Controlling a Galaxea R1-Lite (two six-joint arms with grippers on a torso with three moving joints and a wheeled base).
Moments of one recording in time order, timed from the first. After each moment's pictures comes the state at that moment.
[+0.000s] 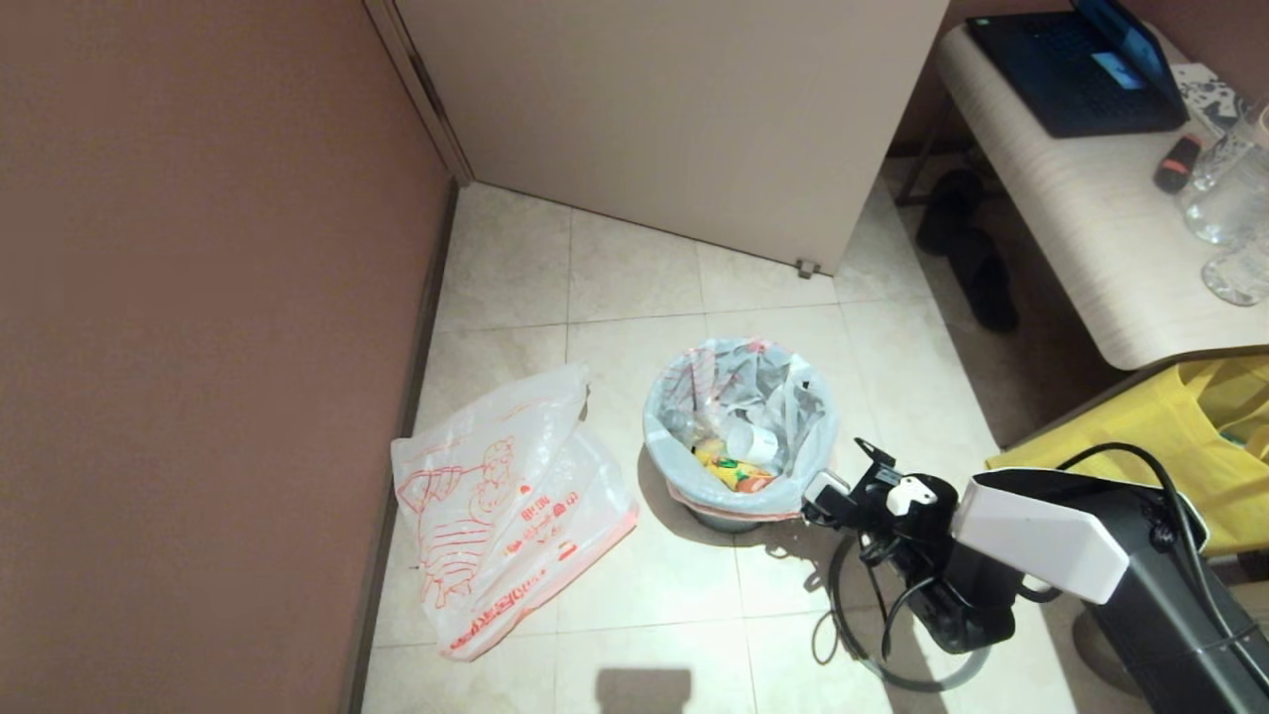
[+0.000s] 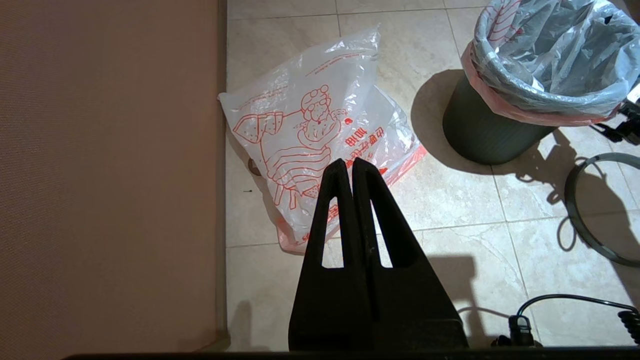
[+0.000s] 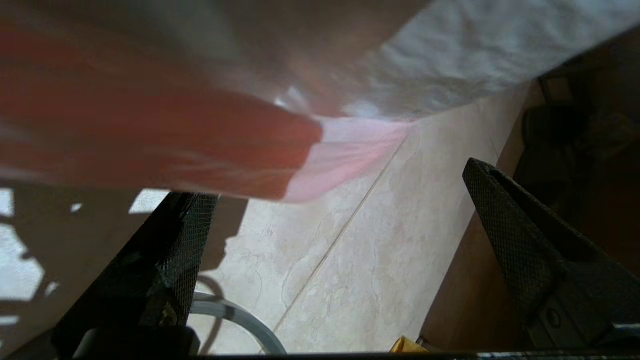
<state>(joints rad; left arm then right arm) 0.00 0.00 0.00 0.00 0.00 -0.01 0.22 2.76 -1.16 -1.52 -0.06 -1.00</state>
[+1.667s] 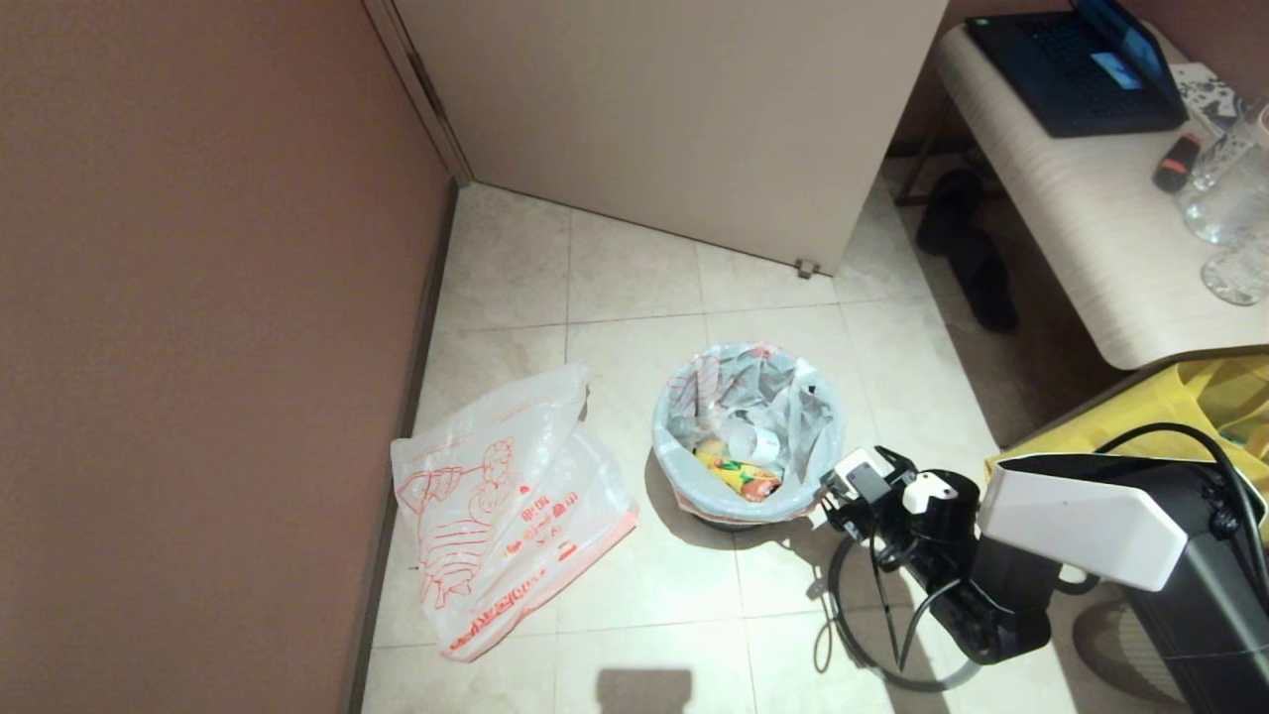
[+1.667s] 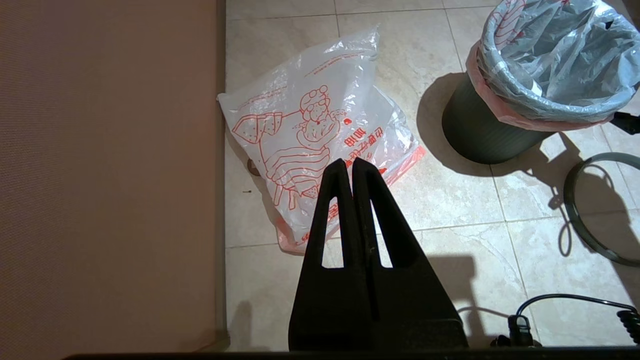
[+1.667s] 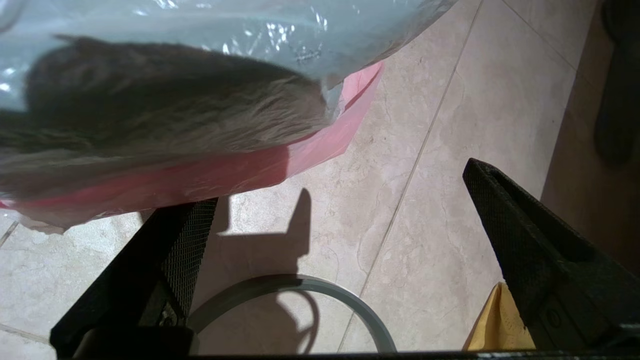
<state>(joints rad) 0.00 0.00 0.00 0.00 0.00 -0.01 0.24 2.63 -0.96 -1.52 -0.08 -0.60</state>
